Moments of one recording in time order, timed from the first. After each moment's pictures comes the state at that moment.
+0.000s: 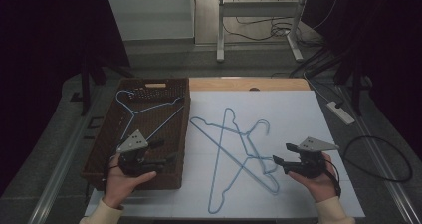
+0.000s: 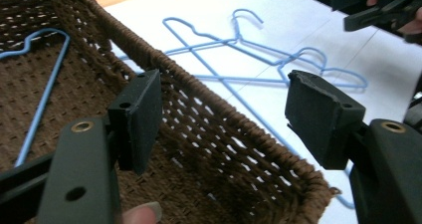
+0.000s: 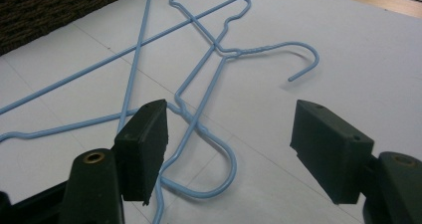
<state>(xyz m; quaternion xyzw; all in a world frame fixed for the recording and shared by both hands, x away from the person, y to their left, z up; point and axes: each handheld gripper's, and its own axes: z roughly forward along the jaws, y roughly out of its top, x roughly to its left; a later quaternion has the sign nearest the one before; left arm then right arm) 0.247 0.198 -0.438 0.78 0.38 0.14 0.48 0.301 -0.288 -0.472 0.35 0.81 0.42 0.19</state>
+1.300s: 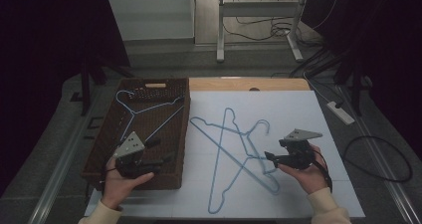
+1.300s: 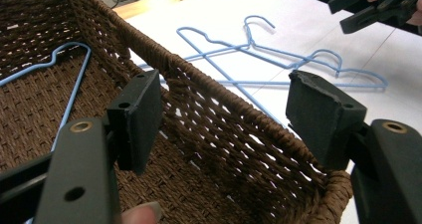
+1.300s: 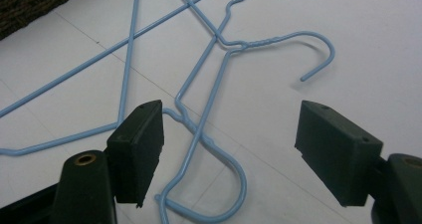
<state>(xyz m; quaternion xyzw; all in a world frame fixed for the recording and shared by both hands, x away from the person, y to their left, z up) 0.243 0.205 -0.442 0.77 0.37 0.17 0.49 0.322 -0.258 -0.465 0.38 0.83 0.37 0.17</state>
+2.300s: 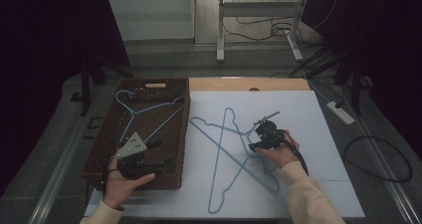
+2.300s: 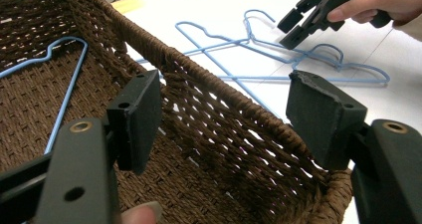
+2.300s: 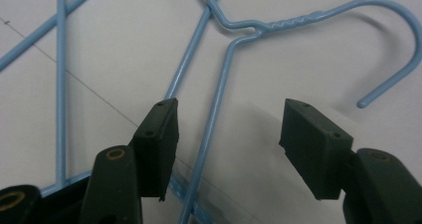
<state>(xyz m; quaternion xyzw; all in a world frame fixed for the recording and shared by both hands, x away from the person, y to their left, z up) 0.243 0.201 -0.446 0.78 0.37 0.17 0.48 0.395 -0.194 -0.493 0.42 0.88 0.21 0.11</state>
